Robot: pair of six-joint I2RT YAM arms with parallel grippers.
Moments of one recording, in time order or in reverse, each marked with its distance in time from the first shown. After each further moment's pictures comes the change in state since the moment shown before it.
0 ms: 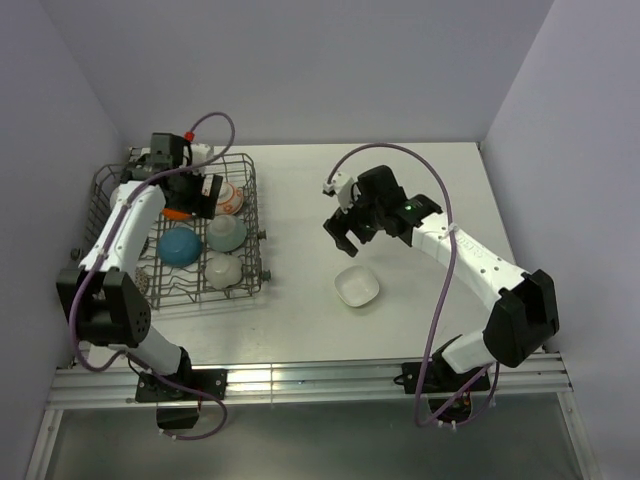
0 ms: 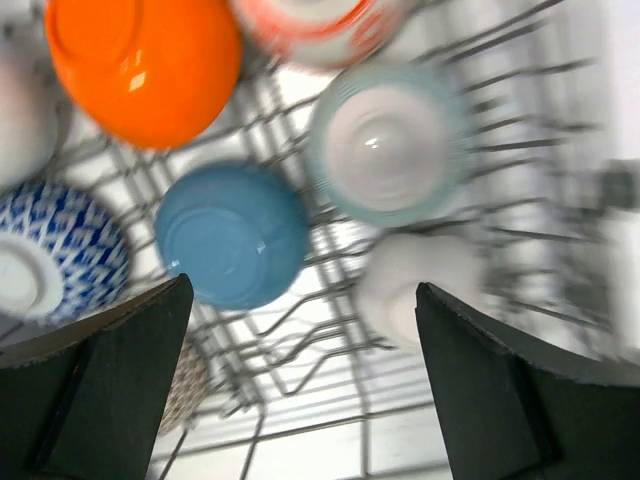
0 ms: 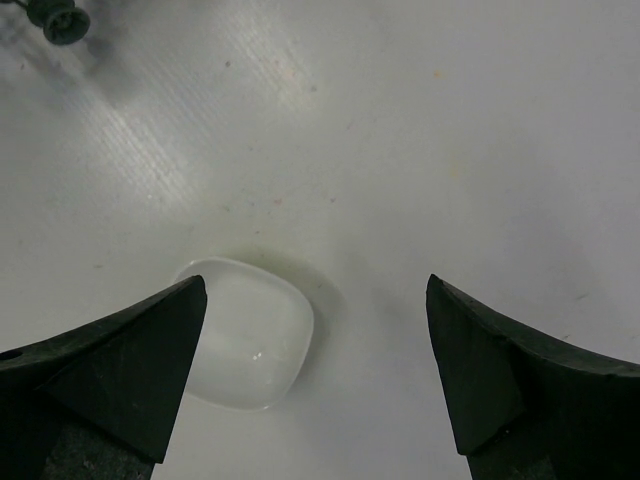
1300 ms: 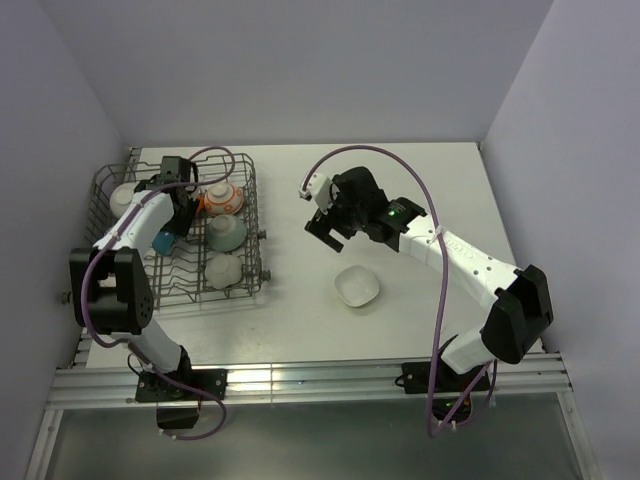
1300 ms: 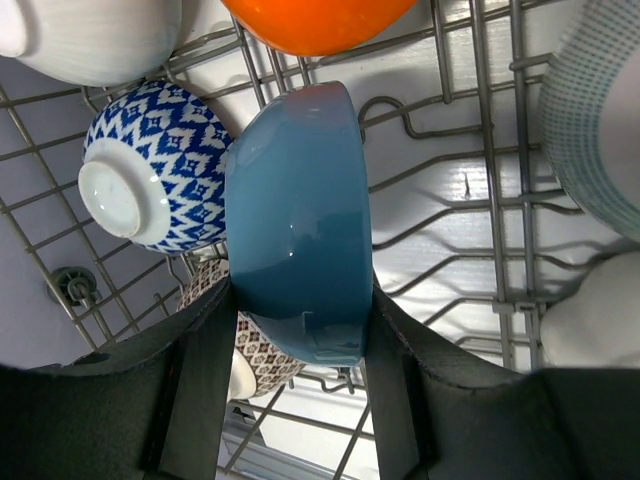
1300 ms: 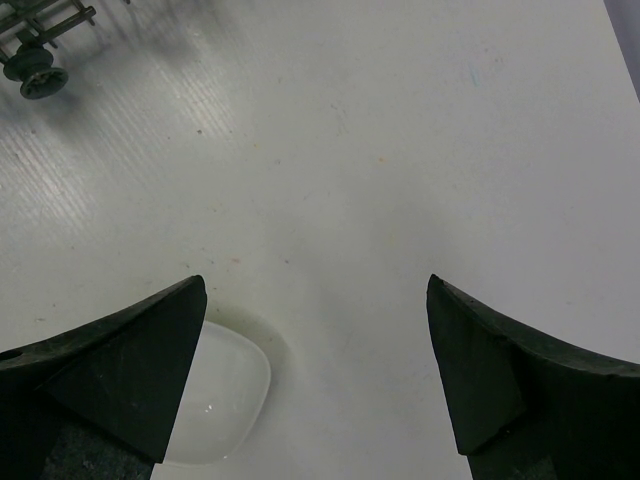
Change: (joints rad) left arm 0.047 0.045 -0.179 0.135 -0.331 0.108; right arm 0.126 0.023 0.043 0.080 0.157 -0.090
